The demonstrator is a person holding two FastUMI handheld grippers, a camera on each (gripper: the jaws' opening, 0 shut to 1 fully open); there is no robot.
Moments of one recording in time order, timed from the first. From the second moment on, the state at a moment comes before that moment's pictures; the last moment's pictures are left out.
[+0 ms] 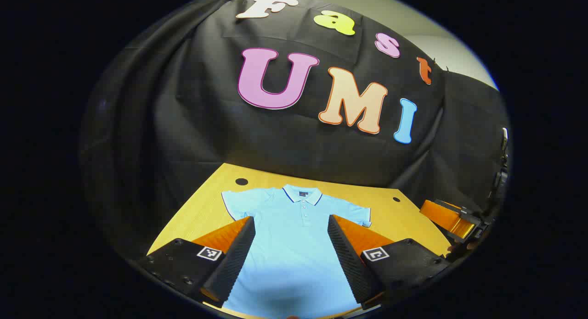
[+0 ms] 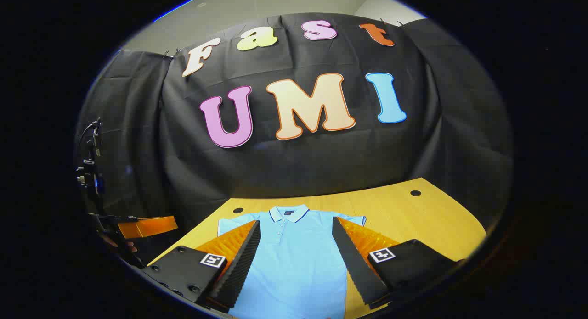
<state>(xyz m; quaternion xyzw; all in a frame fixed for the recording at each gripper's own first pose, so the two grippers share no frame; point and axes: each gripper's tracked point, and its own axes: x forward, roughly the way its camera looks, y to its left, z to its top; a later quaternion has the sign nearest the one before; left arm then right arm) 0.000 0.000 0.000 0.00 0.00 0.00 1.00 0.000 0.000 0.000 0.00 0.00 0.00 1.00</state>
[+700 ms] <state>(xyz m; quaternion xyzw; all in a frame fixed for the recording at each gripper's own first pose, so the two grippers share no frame) 0.001 -0.014 -0.011 -0.03 0.00 -0.01 1.00 0.000 -0.021 0.000 -0.01 0.01 -0.01 1.00</state>
